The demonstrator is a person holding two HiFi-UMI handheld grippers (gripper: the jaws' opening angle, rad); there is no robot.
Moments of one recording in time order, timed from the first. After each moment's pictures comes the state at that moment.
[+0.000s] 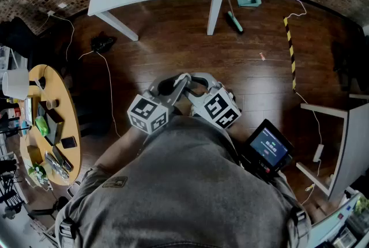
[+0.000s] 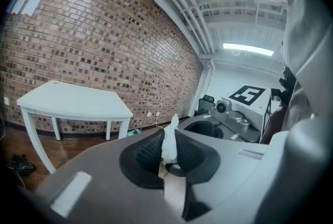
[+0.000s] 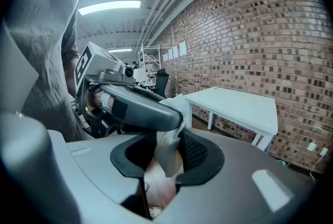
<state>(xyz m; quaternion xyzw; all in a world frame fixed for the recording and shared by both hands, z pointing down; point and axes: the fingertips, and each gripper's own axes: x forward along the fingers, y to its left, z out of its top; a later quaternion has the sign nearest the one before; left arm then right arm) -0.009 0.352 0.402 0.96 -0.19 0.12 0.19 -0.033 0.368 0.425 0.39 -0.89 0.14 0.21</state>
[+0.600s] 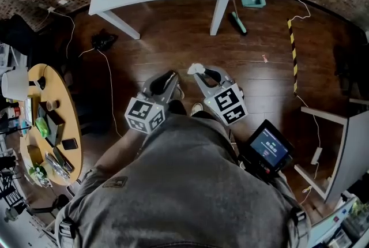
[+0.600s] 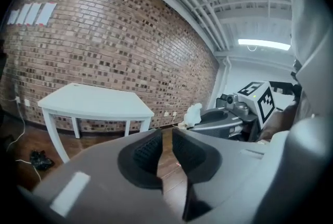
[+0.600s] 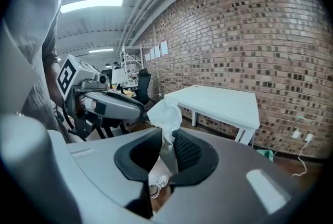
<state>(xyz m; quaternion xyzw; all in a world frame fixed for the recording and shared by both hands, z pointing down) -0.043 0.300 0.424 0.93 -0.27 0.13 0.19 0.020 0.319 0.432 0.48 -0.84 0.16 0.20</state>
